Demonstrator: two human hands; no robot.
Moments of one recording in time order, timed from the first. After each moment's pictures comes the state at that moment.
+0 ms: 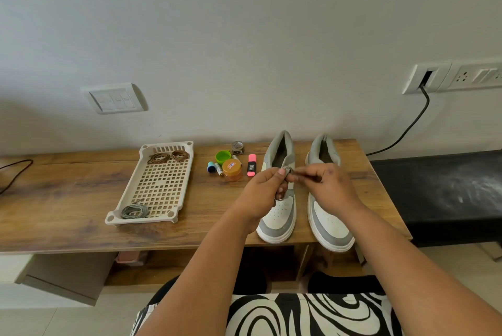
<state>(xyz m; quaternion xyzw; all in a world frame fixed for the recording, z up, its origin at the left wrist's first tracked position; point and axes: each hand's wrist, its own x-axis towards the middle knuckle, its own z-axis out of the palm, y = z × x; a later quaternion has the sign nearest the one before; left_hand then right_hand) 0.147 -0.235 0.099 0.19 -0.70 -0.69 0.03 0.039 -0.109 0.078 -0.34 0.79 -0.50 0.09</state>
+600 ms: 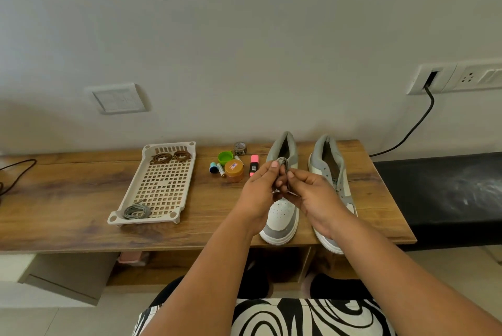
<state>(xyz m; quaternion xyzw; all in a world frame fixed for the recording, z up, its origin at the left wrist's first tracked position) 0.143 -0.235 0.093 0.21 -0.54 -0.80 0.12 0.075 -0.135 0.080 -0.16 0.58 -0.73 0.34</state>
